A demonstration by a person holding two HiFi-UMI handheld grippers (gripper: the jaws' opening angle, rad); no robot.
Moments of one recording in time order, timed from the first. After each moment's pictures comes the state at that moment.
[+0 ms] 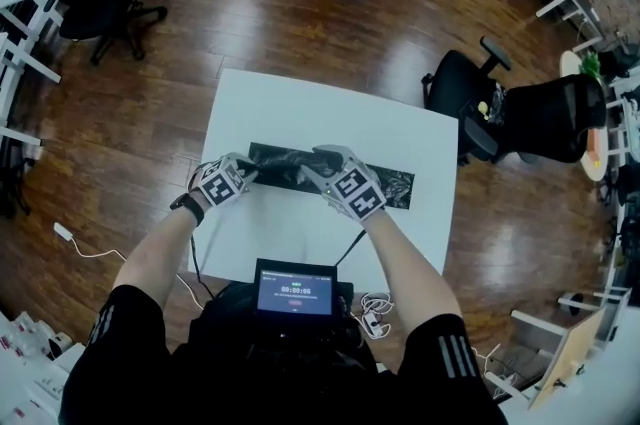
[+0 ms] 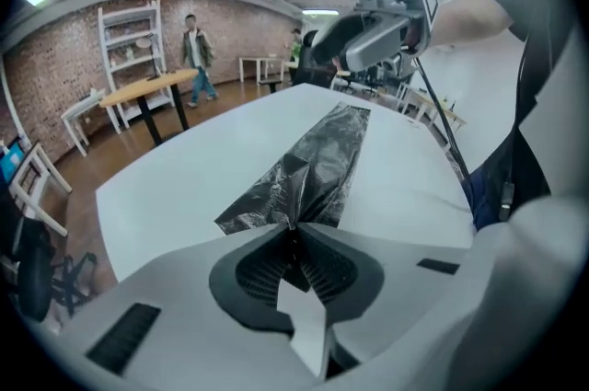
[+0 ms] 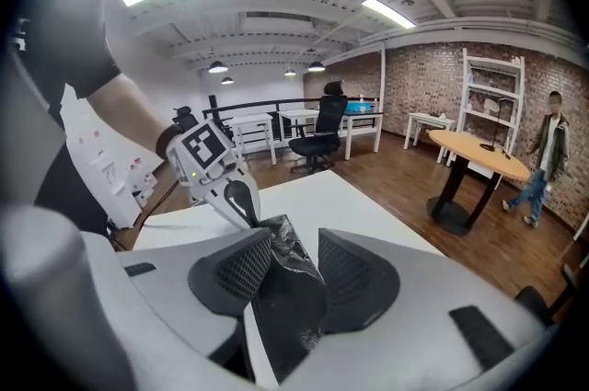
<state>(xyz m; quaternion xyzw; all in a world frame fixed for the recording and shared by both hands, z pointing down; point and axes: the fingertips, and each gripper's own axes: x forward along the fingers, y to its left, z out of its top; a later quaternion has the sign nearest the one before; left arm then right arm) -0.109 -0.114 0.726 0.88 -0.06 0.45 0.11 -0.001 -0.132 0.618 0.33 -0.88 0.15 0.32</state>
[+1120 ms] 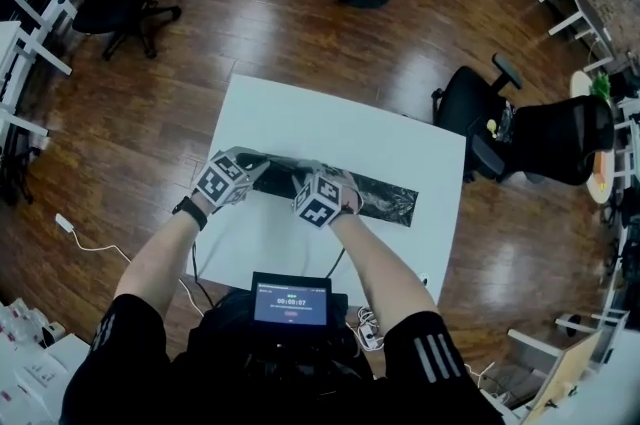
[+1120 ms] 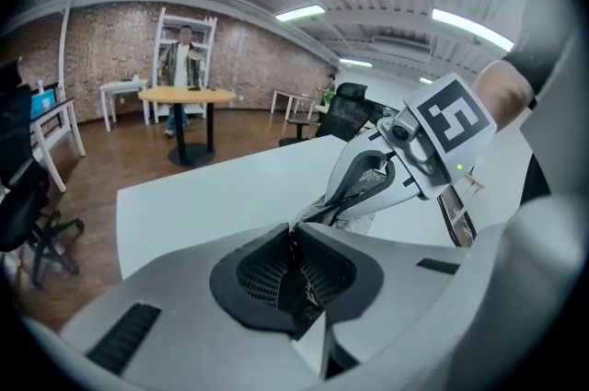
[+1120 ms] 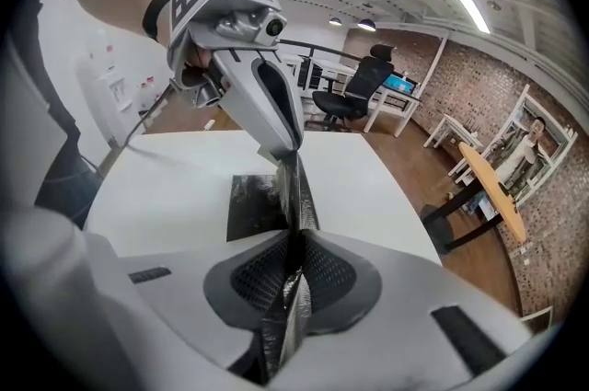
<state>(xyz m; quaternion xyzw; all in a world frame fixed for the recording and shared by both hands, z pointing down) -0.091 -0.158 0.669 0.91 -0.15 0.34 0.19 -0.038 -0.132 0.702 0.26 -0.82 0.07 0.50</state>
